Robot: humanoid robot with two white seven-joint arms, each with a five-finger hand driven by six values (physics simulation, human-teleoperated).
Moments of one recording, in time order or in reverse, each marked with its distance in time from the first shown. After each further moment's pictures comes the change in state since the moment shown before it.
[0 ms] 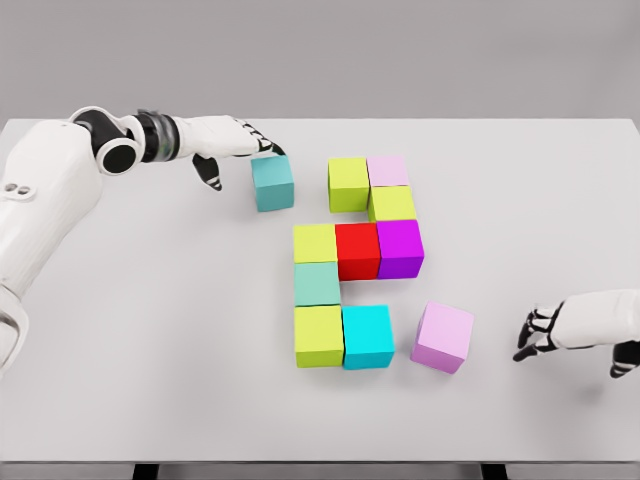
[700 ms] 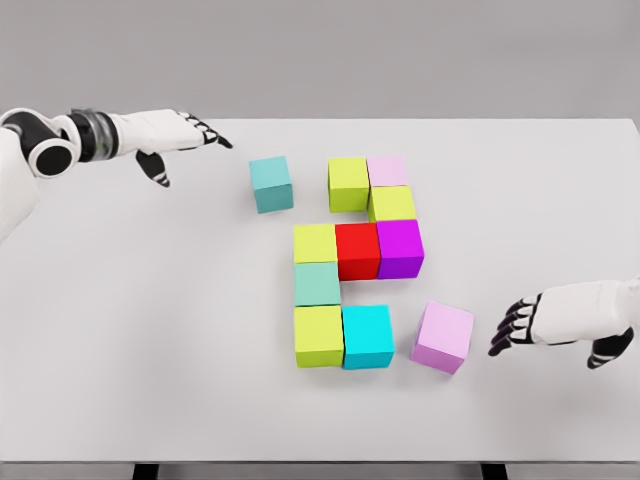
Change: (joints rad) left arm 0.038 0.155 0.036 -0.067 0.033 -0.001 0.001; right arm -0.021 0.022 -0.025 -0.066 -0.020 -0.005 0.004
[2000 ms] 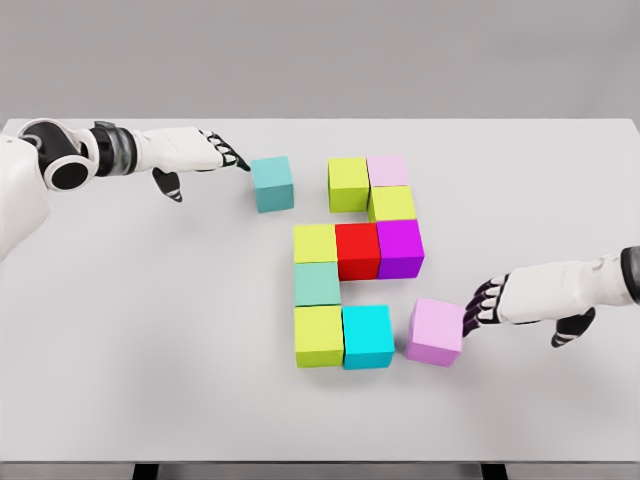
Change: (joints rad) left arm 0.021 0.032 -0.091 -0.142 0.002 0.000 -0.002; right arm 0.000 0.095 -0.040 0.008 0.000 0.058 0.000
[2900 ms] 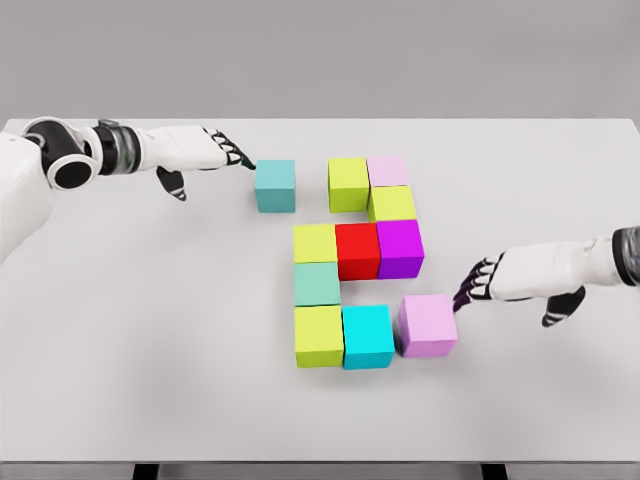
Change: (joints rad) left arm 0.002 -0.004 0.002 -0.009 0.002 0.000 0.000; right arm 0.000 0.044 -0.040 0.049 -0.001 0.038 0.000
